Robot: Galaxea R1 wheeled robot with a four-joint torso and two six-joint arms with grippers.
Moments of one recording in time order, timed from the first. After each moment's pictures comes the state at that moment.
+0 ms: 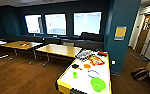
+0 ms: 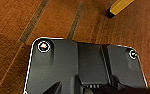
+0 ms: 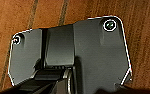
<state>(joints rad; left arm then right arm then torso) 1.48 3.05 -2.74 -0.08 -0.18 -0.01 -1.50 3.05 -2.76 0.02 0.03 0.06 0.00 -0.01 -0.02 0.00</state>
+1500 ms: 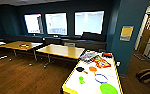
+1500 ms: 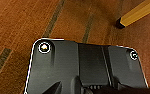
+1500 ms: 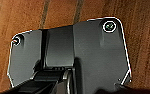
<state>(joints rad) 1.47 3.05 -2.74 -0.08 -0.18 -0.01 -1.49 3.05 -2.76 0.02 0.04 0.06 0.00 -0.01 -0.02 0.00</state>
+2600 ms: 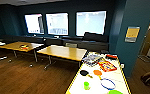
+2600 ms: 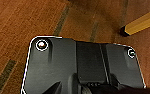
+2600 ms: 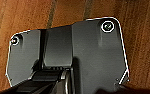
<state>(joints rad) 1.48 3.06 -2.74 -0.08 -0.18 -0.01 -1.49 3.05 -2.76 0.02 0.04 0.06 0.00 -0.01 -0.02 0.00</state>
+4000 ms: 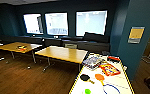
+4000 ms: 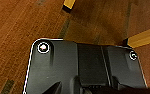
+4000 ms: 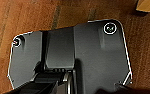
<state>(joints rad) 1.47 3.06 -2.74 -0.08 -0.18 -0.01 -1.49 3.05 -2.76 0.02 0.04 0.06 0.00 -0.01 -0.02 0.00</state>
